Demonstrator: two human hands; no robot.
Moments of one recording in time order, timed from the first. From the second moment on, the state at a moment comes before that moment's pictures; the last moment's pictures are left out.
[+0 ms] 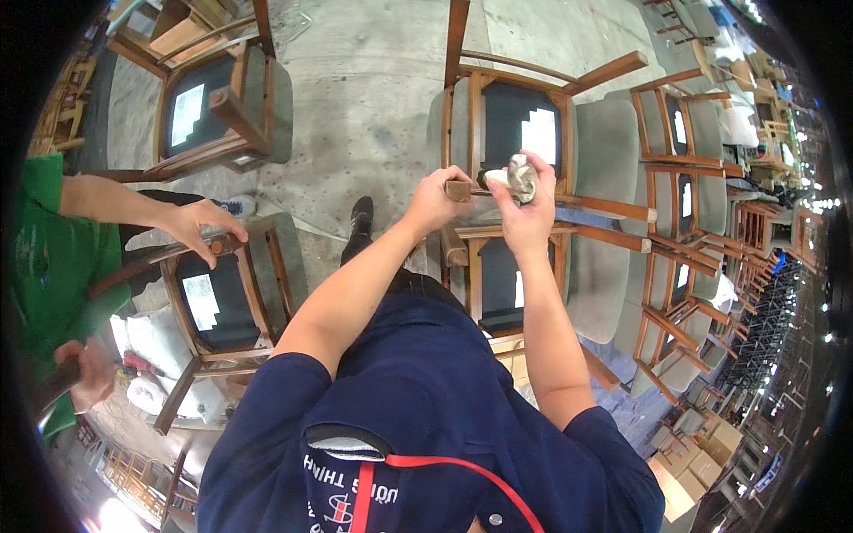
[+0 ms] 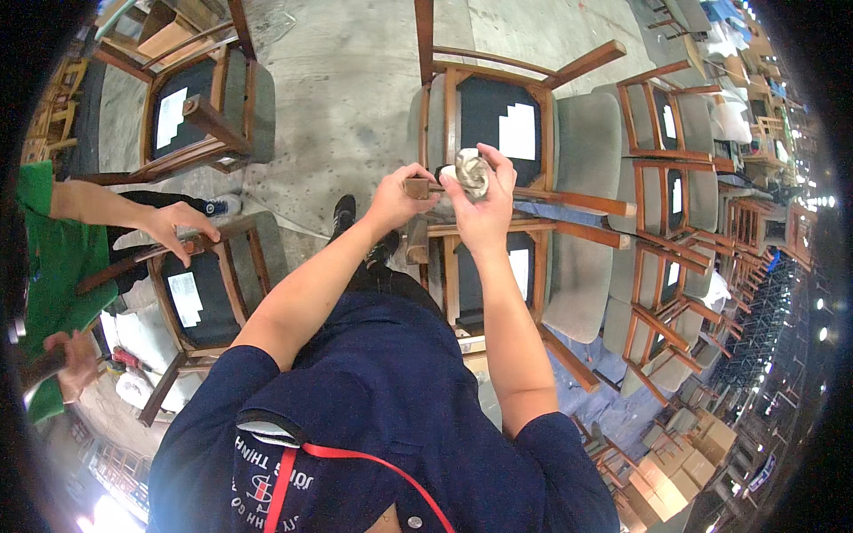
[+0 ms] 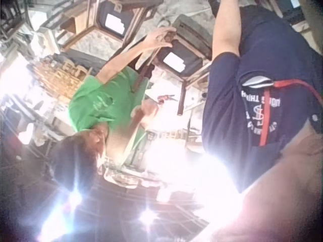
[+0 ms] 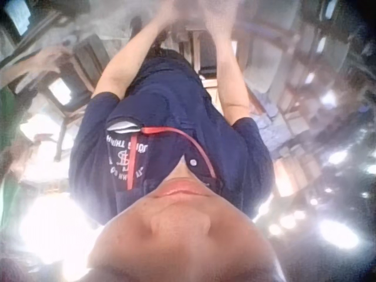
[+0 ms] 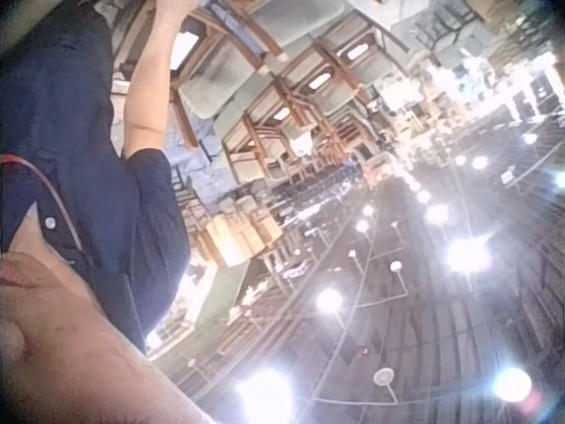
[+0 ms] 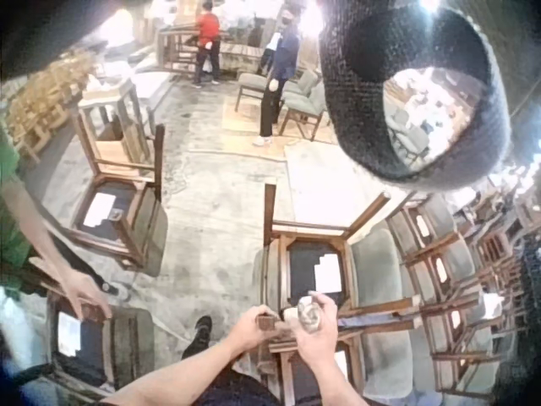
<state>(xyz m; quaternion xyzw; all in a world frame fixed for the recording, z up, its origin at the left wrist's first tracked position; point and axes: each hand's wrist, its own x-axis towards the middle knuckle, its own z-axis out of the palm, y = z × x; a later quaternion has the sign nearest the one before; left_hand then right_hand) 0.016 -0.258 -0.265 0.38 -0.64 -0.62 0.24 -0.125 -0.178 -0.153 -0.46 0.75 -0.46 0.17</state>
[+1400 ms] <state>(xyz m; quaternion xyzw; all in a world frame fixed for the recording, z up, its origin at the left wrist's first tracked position) 0.009 -0.259 -0.228 0.37 -0.69 -0.59 0.19 -0.390 0.018 -0.104 -0.16 0.90 -0.35 -0.20</state>
